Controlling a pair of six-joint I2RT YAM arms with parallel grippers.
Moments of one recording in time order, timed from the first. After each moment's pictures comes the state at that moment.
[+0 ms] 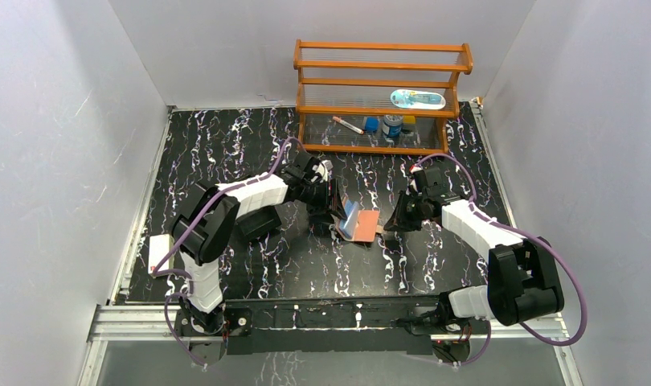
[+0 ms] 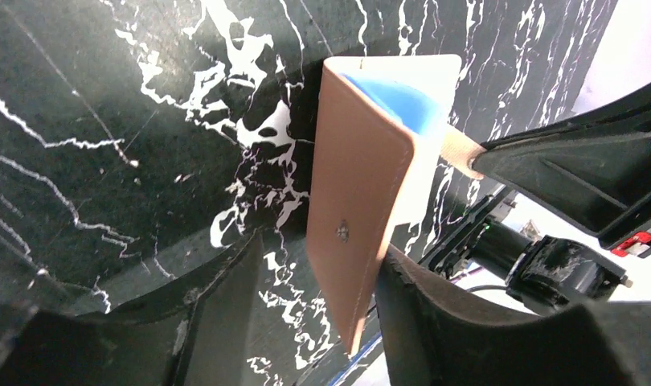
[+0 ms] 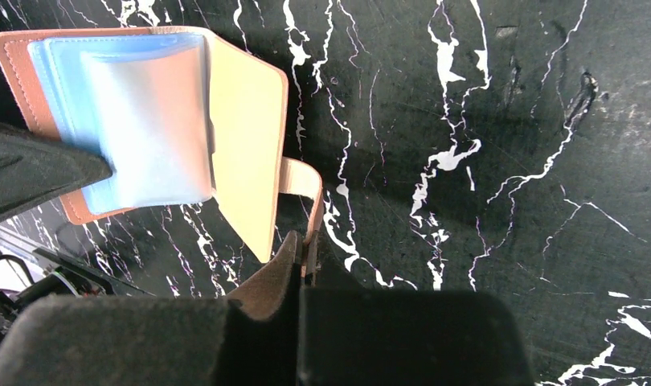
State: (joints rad) left arm -0.64 1.88 1.19 -0.31 0.50 -0.68; right arm 0.29 1.33 0.72 -0.46 -0.34 0.52
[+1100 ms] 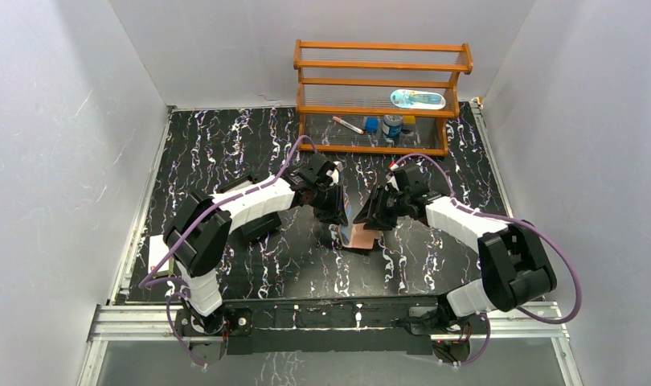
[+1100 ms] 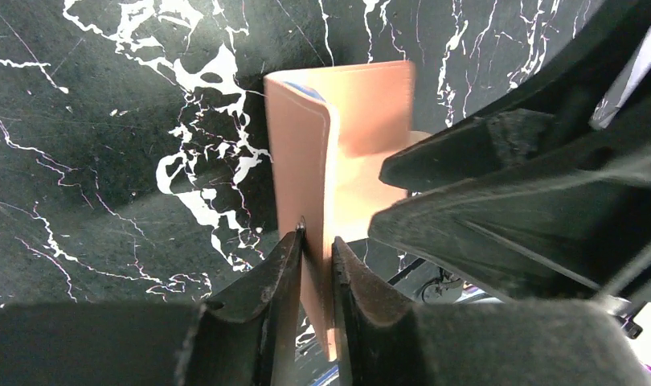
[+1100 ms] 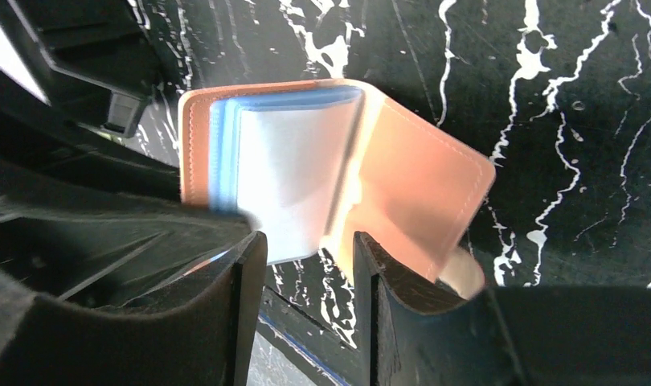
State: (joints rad) left arm -0.77 1.80 1.26 -0.46 0.31 -0.70; right arm 0.42 1.41 0.76 -0.27 -0.49 0.76
